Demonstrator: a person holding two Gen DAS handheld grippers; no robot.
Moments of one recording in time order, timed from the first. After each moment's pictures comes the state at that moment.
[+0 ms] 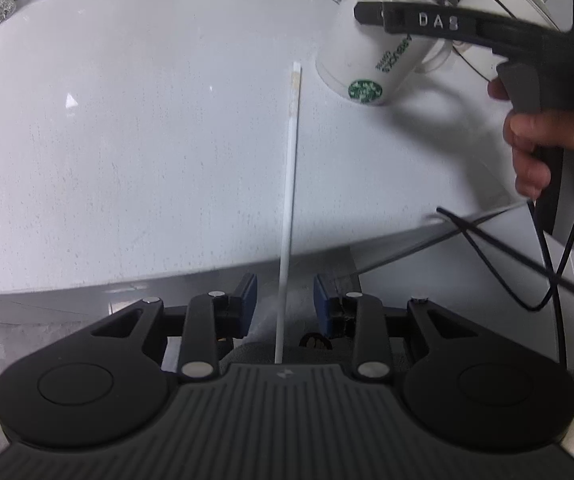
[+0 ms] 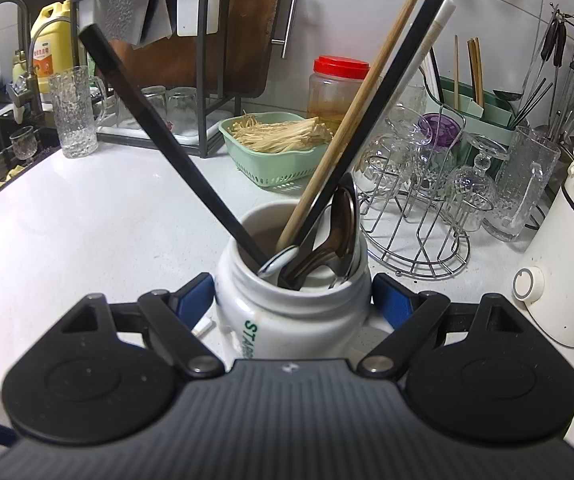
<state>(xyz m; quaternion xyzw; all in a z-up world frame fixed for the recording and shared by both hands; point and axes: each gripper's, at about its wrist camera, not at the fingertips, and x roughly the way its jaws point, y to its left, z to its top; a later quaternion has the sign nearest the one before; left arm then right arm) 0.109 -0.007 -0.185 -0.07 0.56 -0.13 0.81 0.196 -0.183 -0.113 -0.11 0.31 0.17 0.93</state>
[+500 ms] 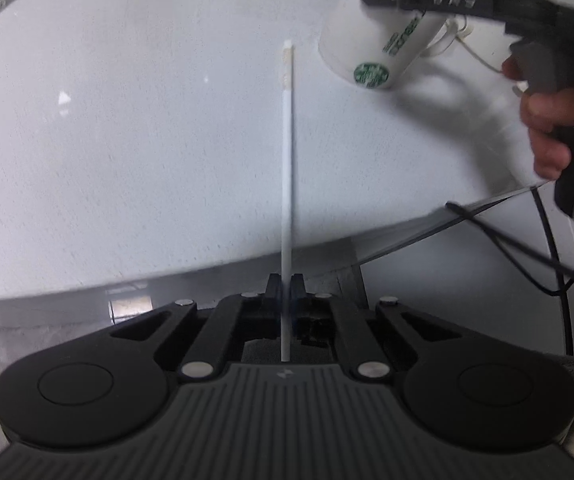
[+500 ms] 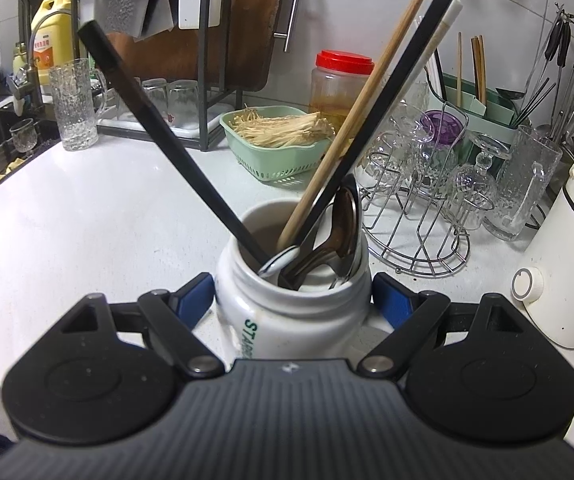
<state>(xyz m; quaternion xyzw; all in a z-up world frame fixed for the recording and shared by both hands) 0.113 0.001 -0.185 -0.06 0.56 -0.14 0.81 0.198 -0.181 -0.112 -0.12 0.32 0.17 0.92</state>
